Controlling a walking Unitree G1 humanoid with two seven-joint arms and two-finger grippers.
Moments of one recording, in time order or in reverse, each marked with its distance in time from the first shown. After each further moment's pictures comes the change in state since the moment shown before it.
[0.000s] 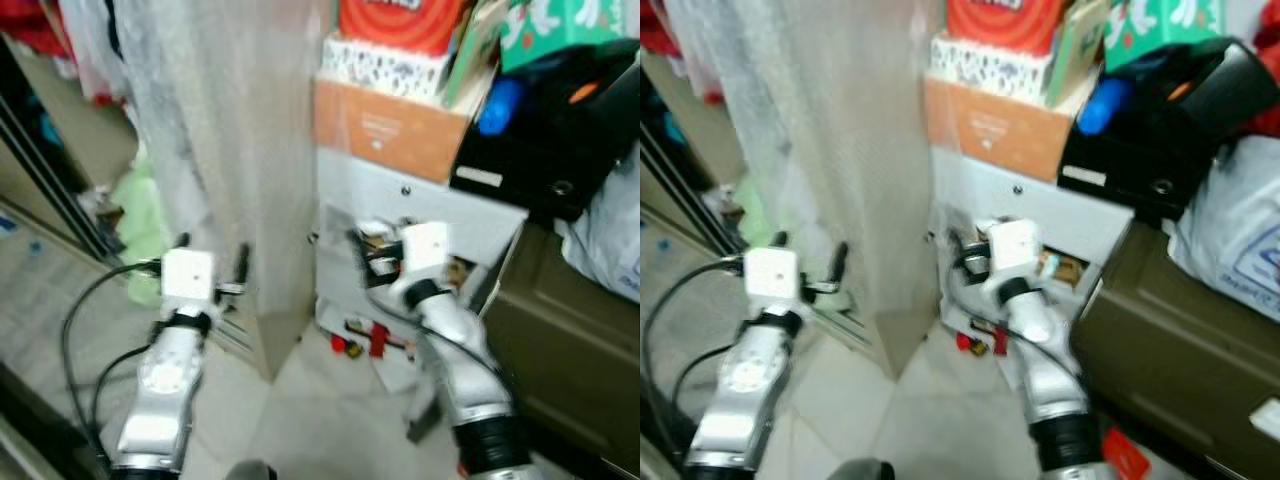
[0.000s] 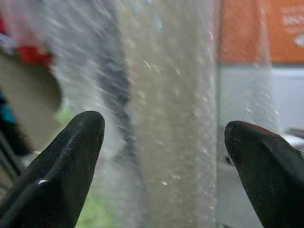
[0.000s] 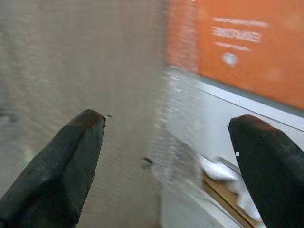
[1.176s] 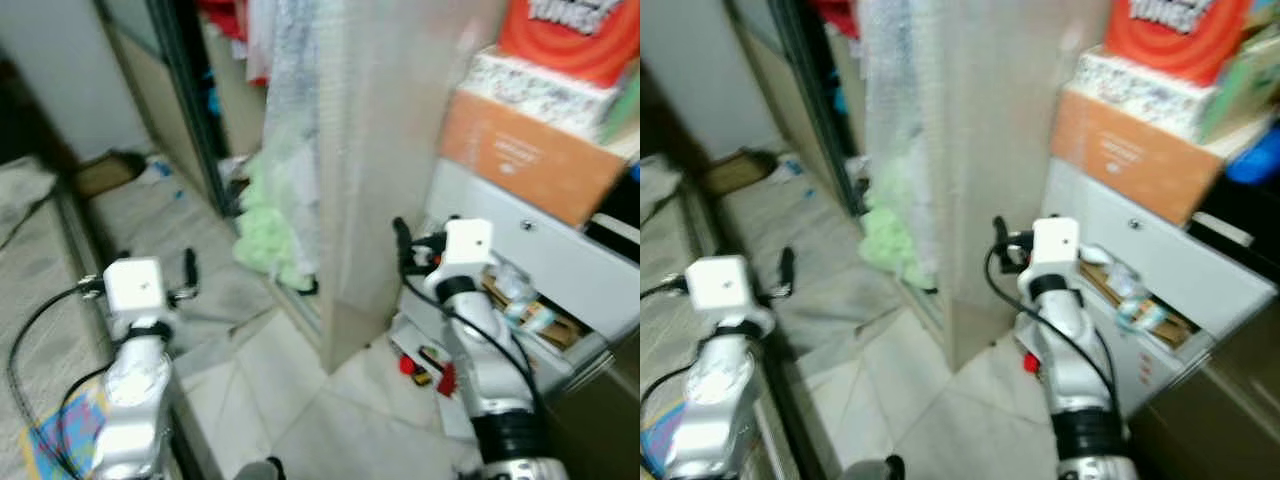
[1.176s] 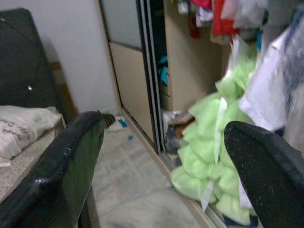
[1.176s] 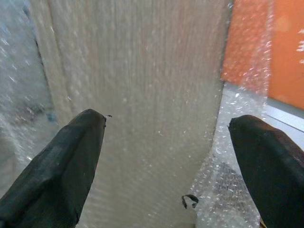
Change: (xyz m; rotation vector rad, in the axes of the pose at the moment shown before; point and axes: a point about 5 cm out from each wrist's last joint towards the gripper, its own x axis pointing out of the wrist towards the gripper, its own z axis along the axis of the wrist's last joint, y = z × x) left arm -0.011 0.040 -0.007 -0.012 0.030 0.249; right arm -0.006 -0.046 -0.005 -0.007 -0.012 -0.238
